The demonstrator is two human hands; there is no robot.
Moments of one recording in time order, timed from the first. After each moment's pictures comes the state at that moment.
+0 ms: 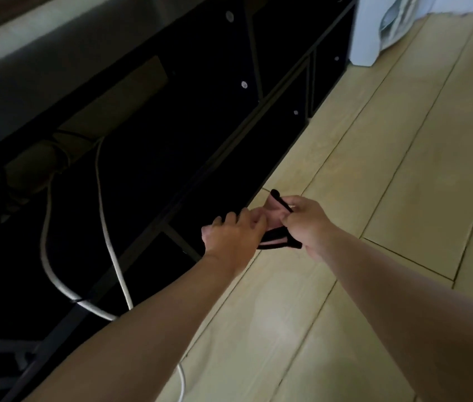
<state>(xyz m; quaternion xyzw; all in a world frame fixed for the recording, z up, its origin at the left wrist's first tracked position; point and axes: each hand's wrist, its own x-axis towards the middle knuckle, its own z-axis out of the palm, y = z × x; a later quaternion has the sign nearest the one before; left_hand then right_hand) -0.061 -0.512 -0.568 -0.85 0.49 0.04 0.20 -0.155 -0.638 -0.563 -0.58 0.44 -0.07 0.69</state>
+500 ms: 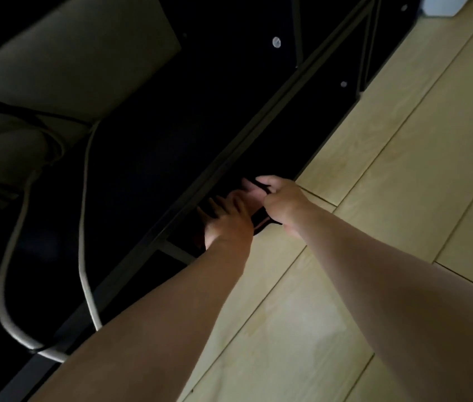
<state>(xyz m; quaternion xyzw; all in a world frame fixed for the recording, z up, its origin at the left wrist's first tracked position) 0.021 -0.542 -0.628 -0.90 0.31 0.11 0.30 -0.022 -0.651 -0.622 -0.65 0.34 -0.02 0.68</state>
